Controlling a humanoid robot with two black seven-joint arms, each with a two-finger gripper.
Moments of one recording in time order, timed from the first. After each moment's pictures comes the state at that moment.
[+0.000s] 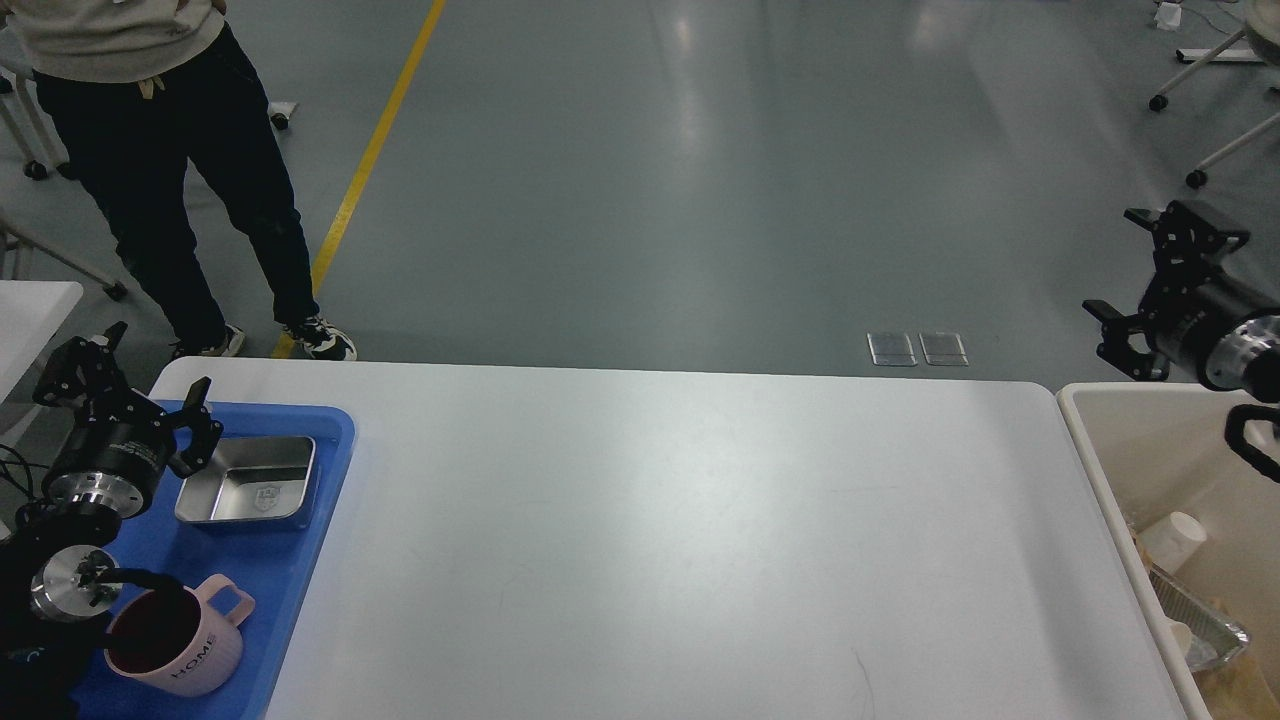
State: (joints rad) left arm -0.28 0.43 -1.18 -0.89 0.19 -0.16 -0.29; right arm 0.72 -0.79 0.61 1.14 0.22 0.01 0.11
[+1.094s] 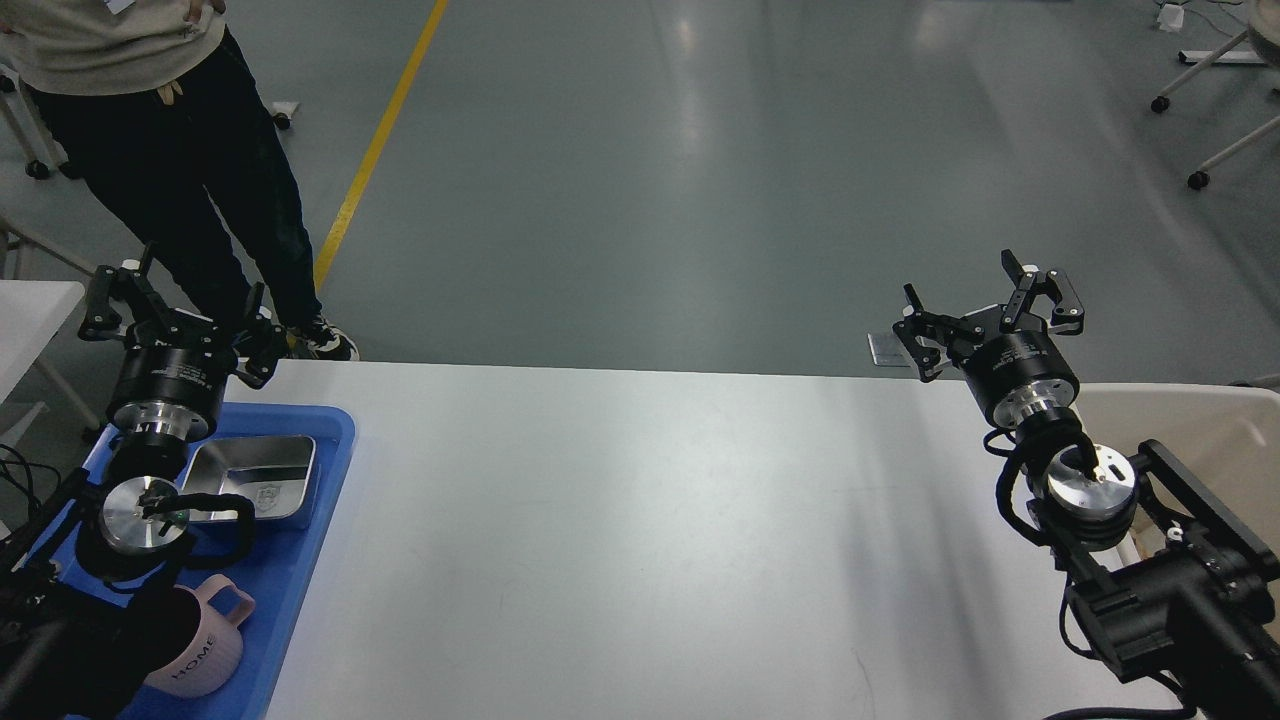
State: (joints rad) left arm -0.35 0.25 -1.30 -1.02 0.06 -0.18 -0.29; right arm 0.40 -0.26 1.23 1.15 0.31 0.09 0.11
